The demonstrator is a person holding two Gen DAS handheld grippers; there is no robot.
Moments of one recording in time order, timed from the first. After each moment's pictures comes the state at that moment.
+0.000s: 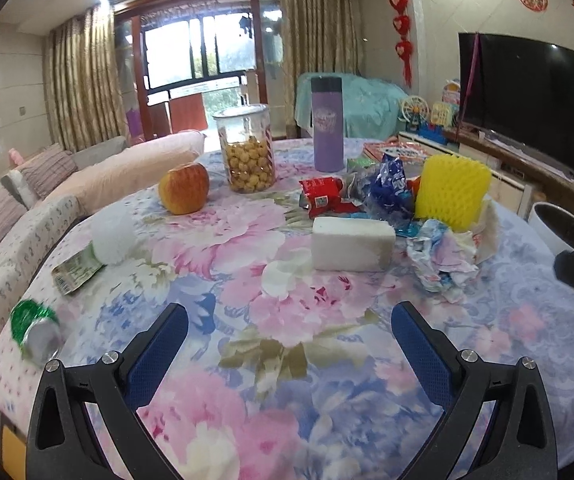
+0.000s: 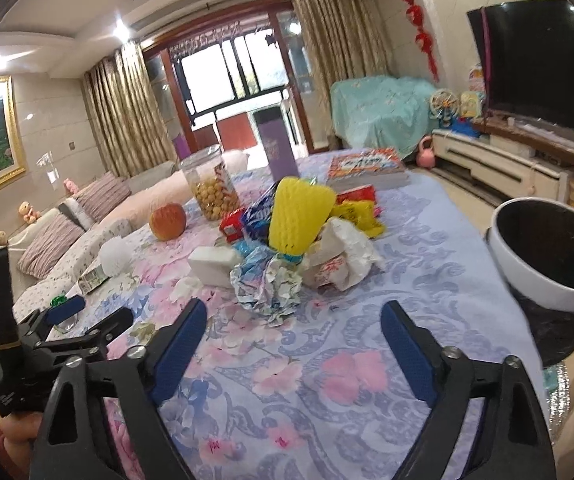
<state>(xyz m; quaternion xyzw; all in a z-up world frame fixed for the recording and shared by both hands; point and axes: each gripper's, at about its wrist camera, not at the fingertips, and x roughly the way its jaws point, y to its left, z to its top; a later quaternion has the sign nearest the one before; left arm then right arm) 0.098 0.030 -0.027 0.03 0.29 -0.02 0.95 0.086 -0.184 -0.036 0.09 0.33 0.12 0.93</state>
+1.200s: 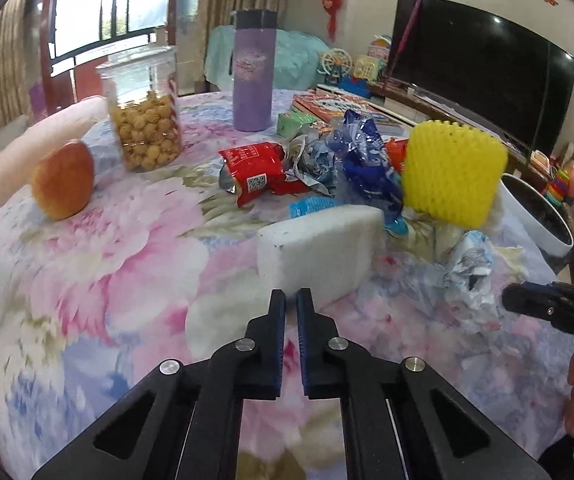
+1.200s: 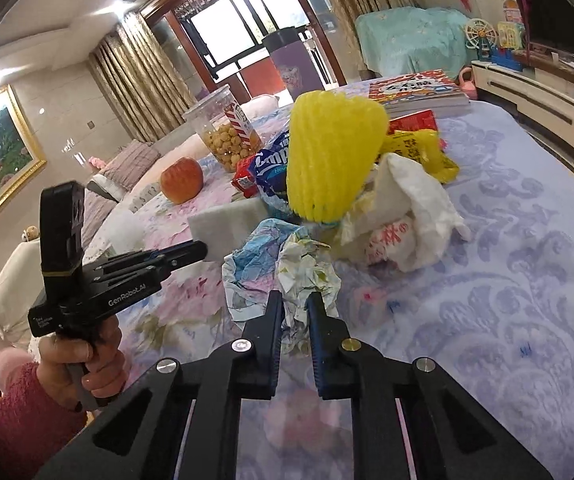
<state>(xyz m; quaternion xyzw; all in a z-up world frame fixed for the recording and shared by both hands) 0.222 0.049 -0.052 0.03 0.38 -0.19 0.91 0.143 -0.183 -0.078 0.15 0.42 0.20 0.87</state>
